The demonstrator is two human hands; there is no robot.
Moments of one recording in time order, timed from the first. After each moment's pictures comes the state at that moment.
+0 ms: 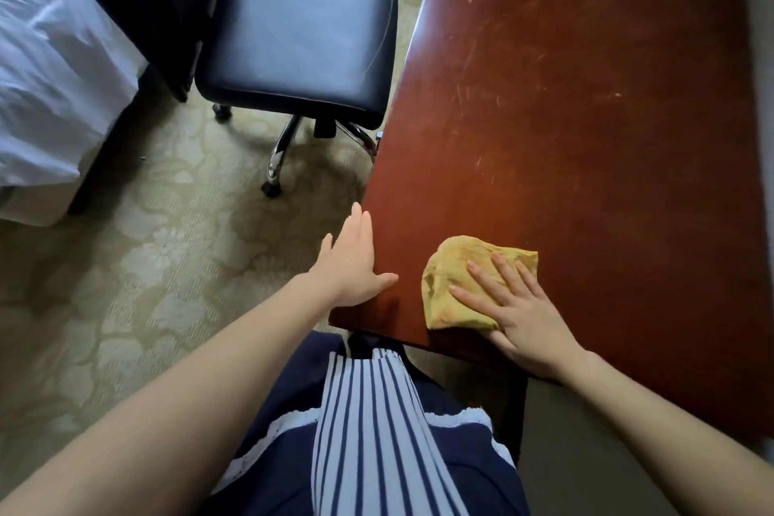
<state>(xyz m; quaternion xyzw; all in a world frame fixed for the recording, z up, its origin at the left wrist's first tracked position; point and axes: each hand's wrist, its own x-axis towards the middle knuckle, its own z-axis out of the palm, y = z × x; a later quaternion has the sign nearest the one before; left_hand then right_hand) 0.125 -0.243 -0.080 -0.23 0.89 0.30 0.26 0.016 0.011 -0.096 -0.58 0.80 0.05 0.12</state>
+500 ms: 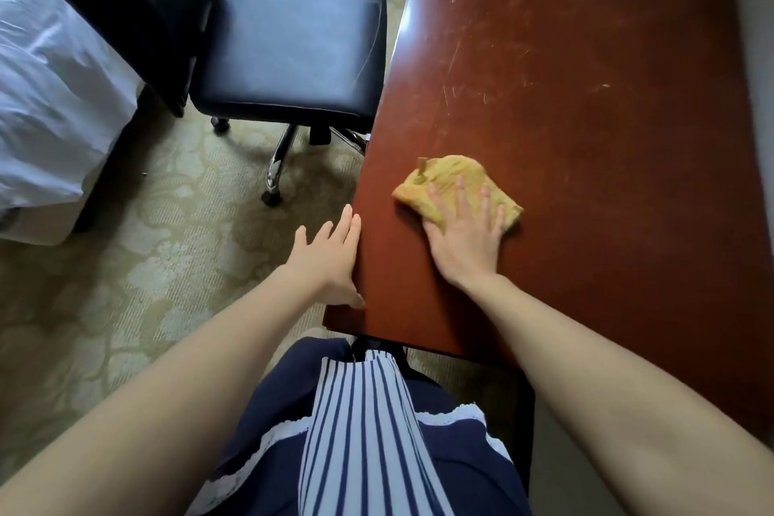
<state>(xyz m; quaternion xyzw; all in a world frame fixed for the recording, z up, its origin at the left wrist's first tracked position) 0.122 -0.258 -0.073 -0.16 0.91 0.12 0.36 -0.004 -0.103 -0.117 -0.28 0.95 -0.04 0.14</state>
